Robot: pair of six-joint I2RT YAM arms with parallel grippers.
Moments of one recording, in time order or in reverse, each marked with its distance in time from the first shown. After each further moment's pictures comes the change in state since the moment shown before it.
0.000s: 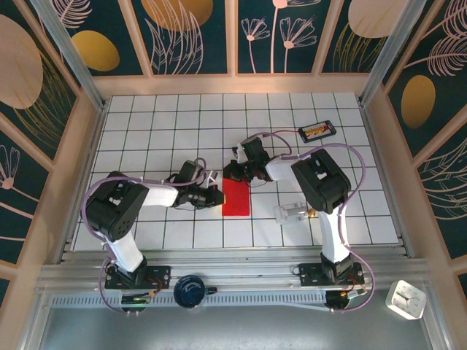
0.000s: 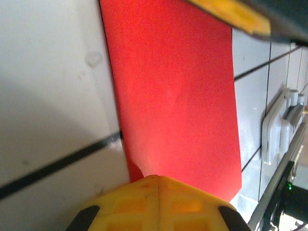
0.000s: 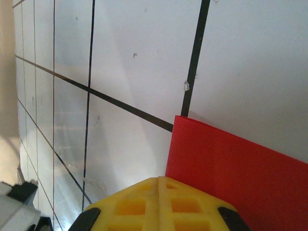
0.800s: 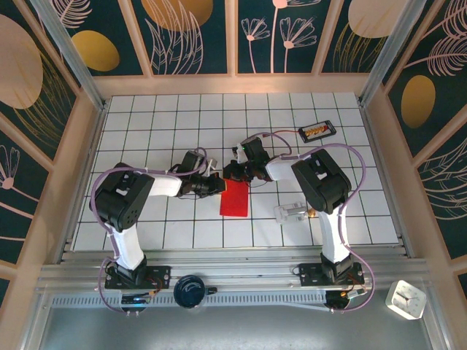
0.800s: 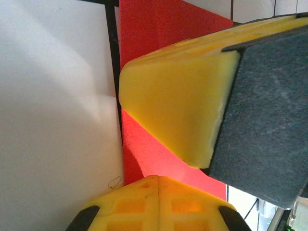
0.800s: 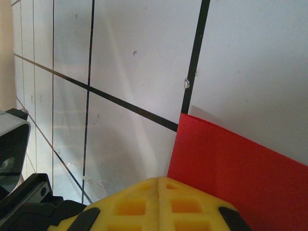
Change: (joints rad) left arm 0.046 0.110 0.147 0.014 -0.062 -0.045; right arm 0.001 -0.005 0.000 -0.007 0.000 -0.007
